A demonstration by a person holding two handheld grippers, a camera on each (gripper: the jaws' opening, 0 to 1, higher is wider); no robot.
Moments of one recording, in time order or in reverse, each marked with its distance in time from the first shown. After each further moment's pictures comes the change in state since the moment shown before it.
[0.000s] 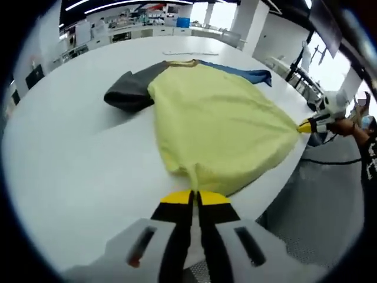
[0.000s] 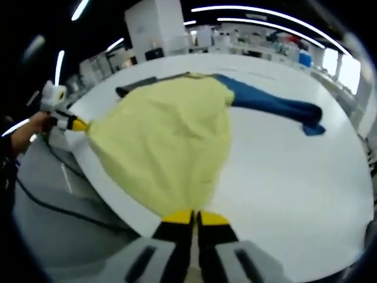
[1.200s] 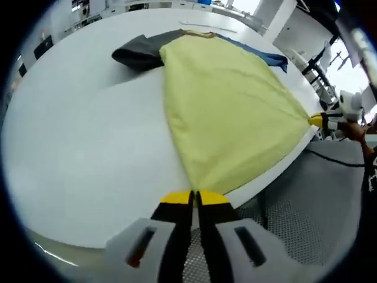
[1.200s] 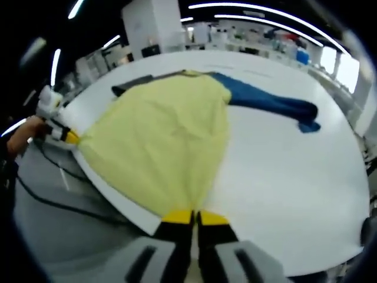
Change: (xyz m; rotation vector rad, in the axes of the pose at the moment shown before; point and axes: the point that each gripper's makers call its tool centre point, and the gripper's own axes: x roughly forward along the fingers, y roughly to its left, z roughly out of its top) left arm -0.001 -0.005 -0.046 -0.123 0.189 0.060; right arm -0.006 -0.004 -0.008 -0.004 0.041 -0.031
